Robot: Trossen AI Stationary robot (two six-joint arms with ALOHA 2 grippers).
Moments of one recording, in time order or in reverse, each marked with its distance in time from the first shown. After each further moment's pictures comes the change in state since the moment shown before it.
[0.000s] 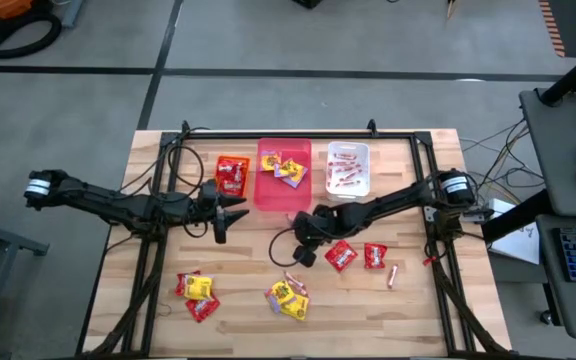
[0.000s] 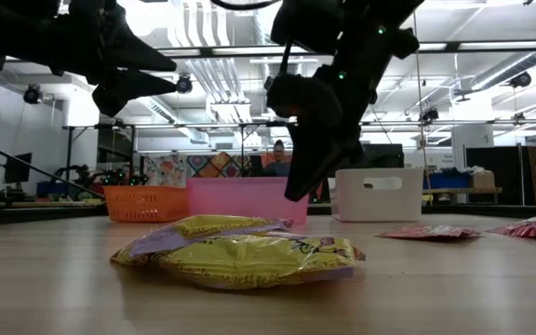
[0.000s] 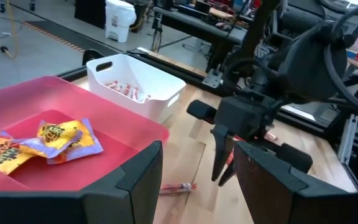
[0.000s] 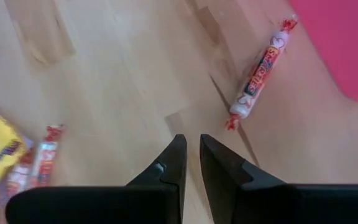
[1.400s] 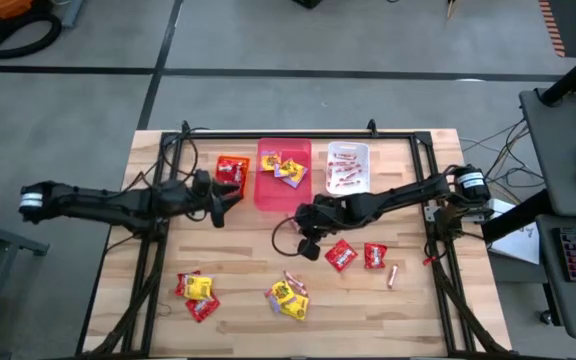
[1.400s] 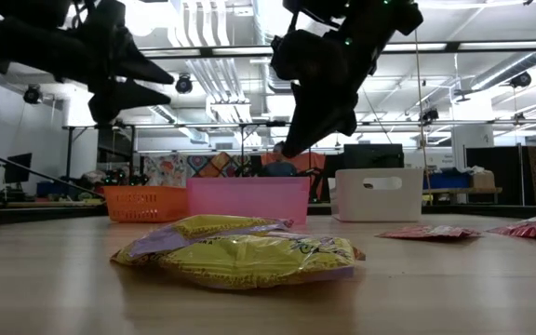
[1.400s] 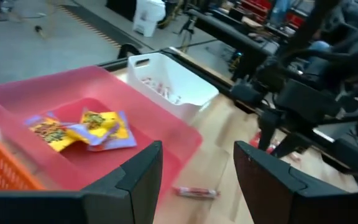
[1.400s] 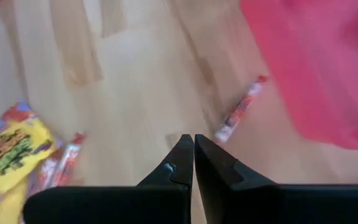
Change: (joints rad) left arm 0.173 -0.107 0.000 -0.137 0.074 -0.097; right arm -0.022 -0.117 0.000 -0.019 -0.006 -0.141
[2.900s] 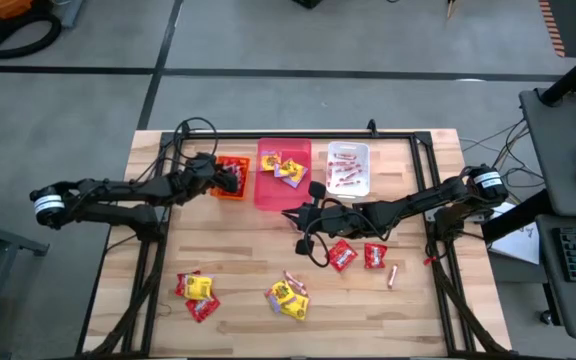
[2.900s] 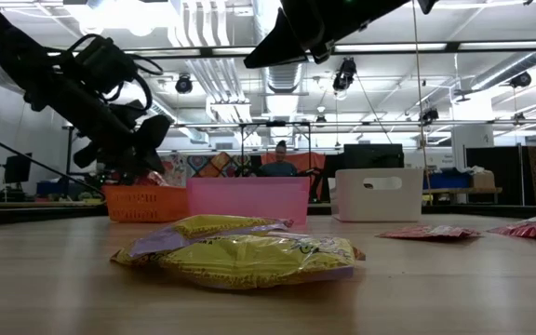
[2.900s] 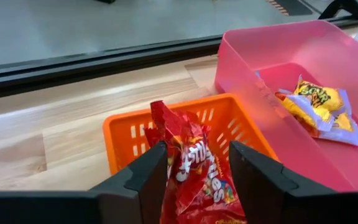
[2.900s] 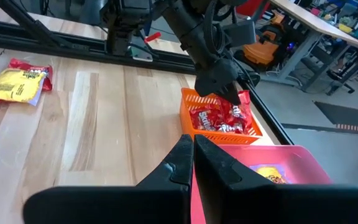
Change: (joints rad) left arm 0.413 0.371 0.000 -0.026 -0.165 -0.031; right arm 0.085 -0.123 -0.150 0.614 0.382 -0.541
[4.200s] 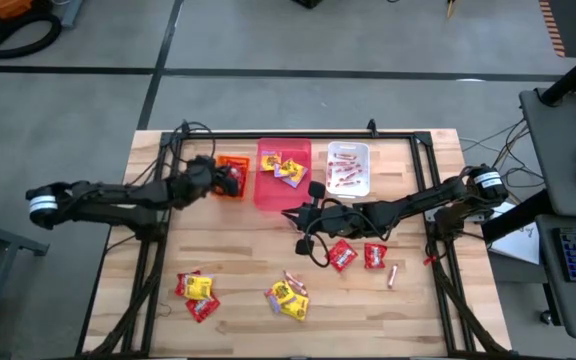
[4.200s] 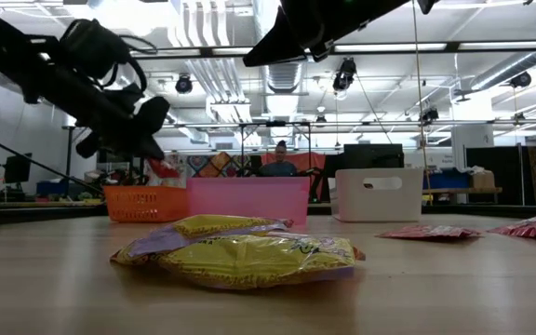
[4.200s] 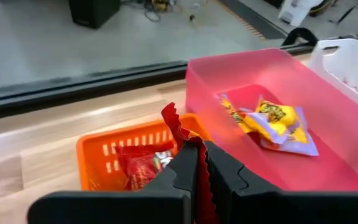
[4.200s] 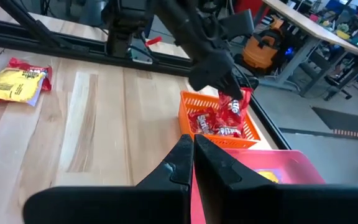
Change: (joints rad) left arm -0.112 -0.072 -0.011 0.040 -0.079 -0.002; right arm 0.000 0.000 -0.002 0.016 0.000 -0.027
